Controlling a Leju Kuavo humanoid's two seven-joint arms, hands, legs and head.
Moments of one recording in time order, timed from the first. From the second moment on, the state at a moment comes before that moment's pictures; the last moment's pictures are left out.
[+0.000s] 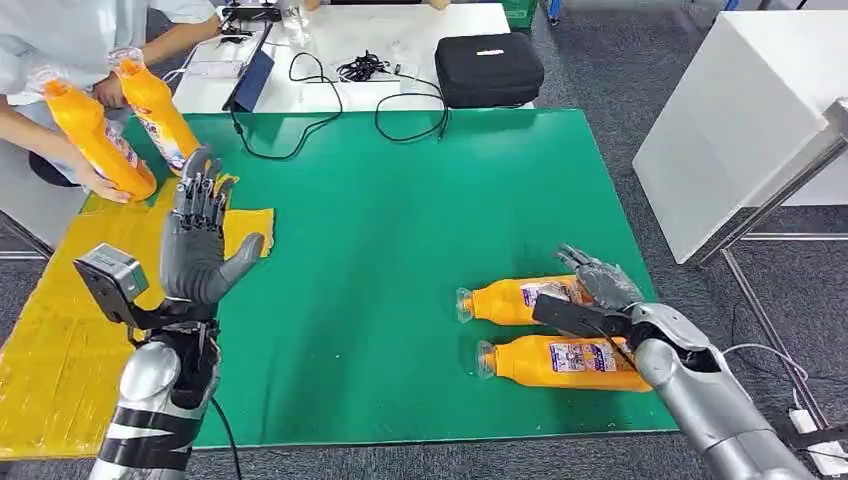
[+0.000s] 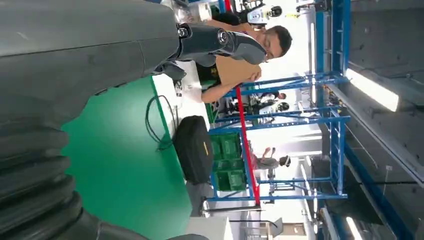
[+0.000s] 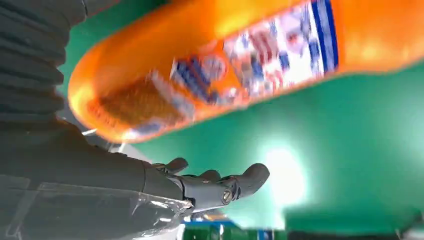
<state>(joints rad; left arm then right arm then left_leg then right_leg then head) -0.23 -0.04 -0.18 -1.57 0.09 0.01 -0.40 -0.41 -0.42 0.48 -1.12 0.68 0.17 -0.08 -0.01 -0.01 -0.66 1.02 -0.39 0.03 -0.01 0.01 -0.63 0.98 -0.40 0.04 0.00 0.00</state>
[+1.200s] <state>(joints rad) -0.17 -0.05 -0.26 -1.64 0.07 0.00 -0.39 -0.57 -0.26 0.57 -0.68 1.00 -0.01 0.10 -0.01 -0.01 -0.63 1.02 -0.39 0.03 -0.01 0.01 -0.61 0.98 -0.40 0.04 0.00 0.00</state>
